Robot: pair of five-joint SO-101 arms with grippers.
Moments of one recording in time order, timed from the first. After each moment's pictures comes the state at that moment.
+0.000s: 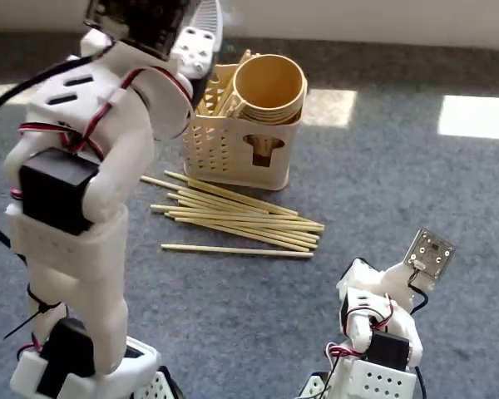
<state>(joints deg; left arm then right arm) 15.3 -13.1 -41.5 66.1 -5.5 9.5 -104.6 95.7 62.3 -15.2</state>
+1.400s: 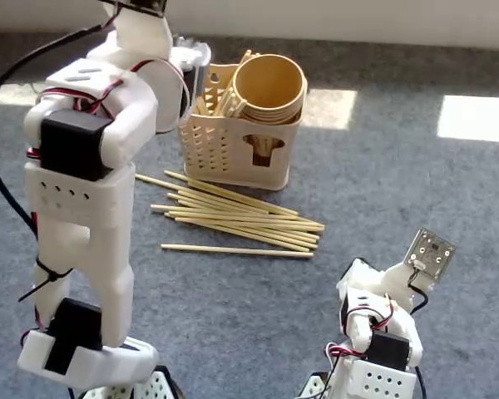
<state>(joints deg) 10.2 -6.1 -41.0 84.1 0.0 9.5 -104.6 95.7 62.3 -15.2</state>
